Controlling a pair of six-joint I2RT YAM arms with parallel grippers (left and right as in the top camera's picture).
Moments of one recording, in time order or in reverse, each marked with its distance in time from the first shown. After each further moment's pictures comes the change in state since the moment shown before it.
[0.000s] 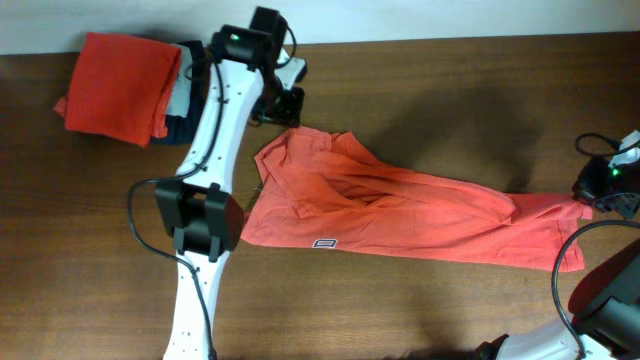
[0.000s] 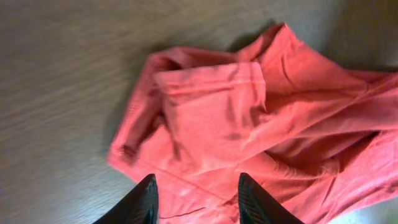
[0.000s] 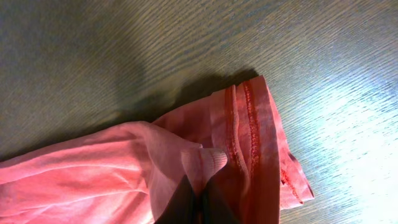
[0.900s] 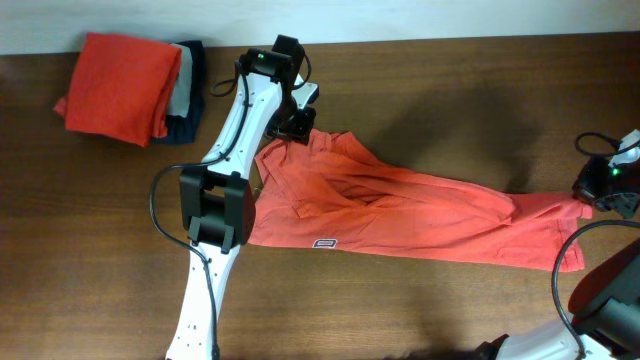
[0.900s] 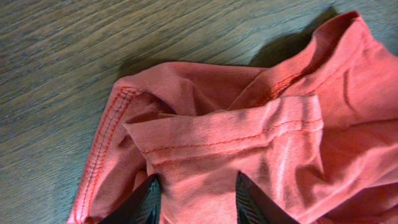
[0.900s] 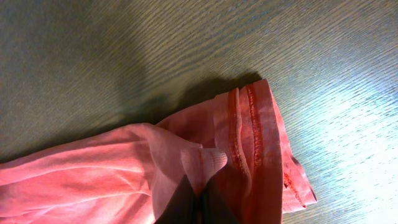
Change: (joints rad) left arm -0.021 0.145 -0.045 0.109 -0.006 0.011; right arm 0.000 0.000 -0.001 0.008 -0.009 0.000
